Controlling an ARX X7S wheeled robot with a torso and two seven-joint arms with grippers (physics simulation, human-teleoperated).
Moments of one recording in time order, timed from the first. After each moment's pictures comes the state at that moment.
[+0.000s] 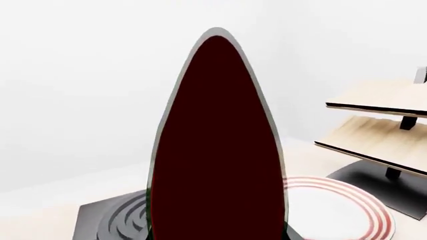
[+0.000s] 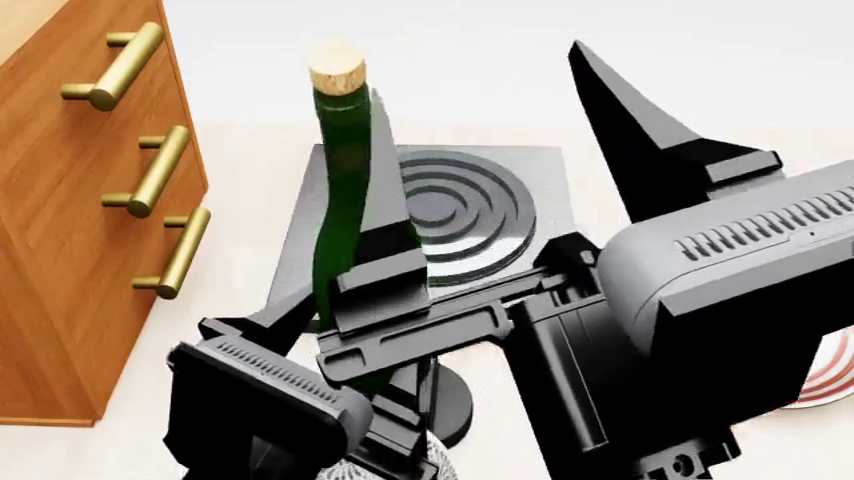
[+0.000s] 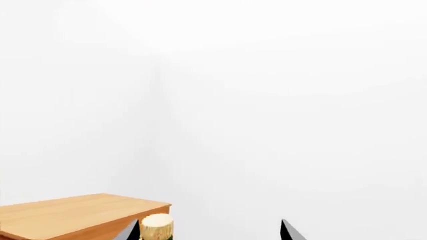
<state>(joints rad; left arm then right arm) -0.91 -0.46 1.33 0.18 -0.83 0.05 -0.77 0.67 0.45 -0.12 -0.88 0.88 0.77 0.40</state>
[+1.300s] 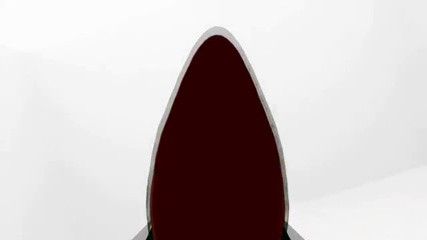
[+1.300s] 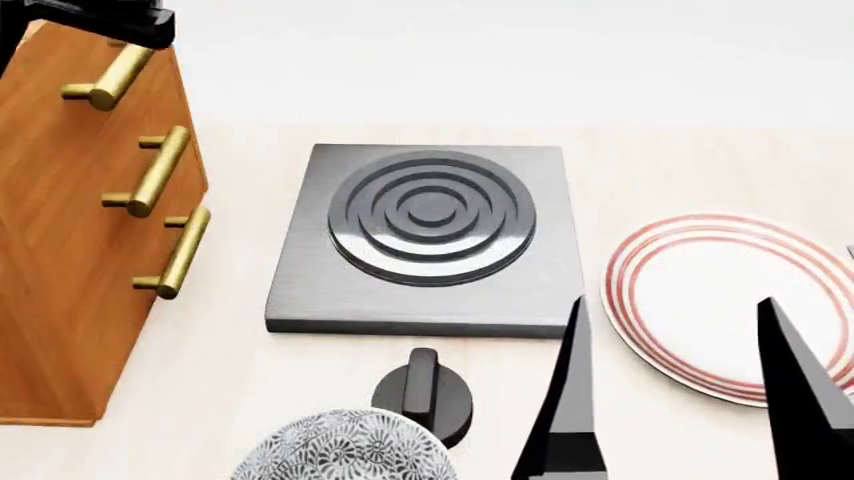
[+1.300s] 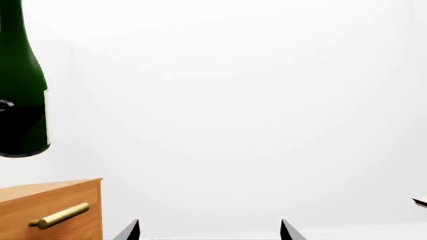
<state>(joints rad) -1.59 -0.69 1.12 0.12 -1.11 -0.46 -0.74 -0.02 0.47 0.00 -0.96 0.59 0.33 0.40</state>
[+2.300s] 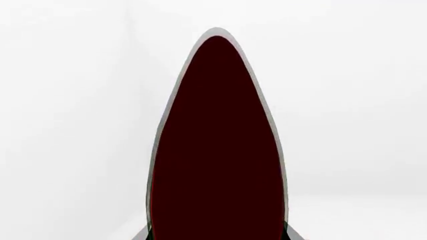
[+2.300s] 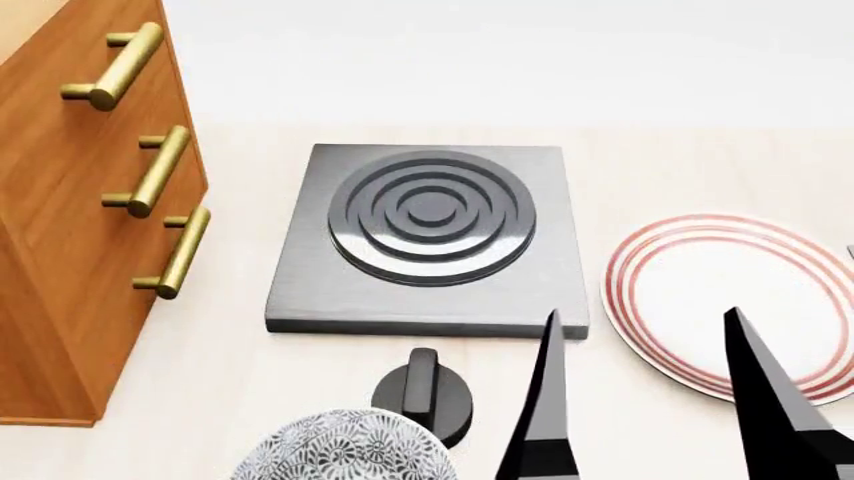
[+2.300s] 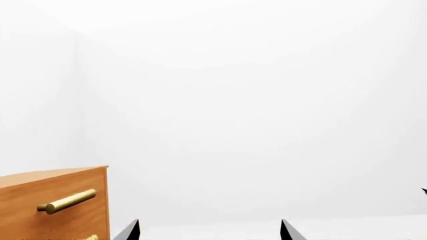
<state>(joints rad) -1.94 -0.64 1.06 -0.57 -1.10 -0.63 -0.45 -0.02 0.48 -0.06 -0.92 0.57 0.31 0.40</state>
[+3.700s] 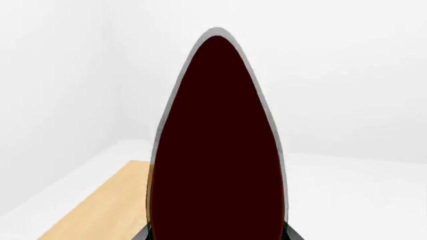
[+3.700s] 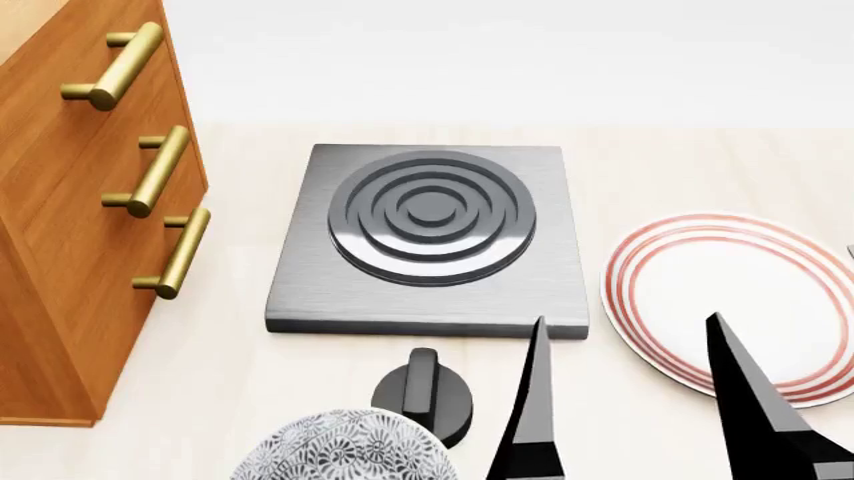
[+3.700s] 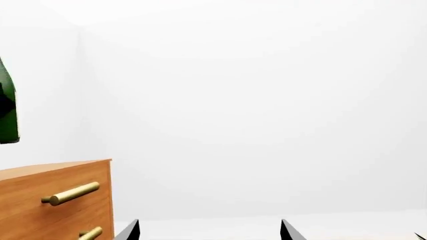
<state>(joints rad) -1.75 -0.60 0.98 -0.65 -1.21 -0.59 -0.45 -0.02 0.49 -0.10 -0.89 0.56 0.29 0.41</state>
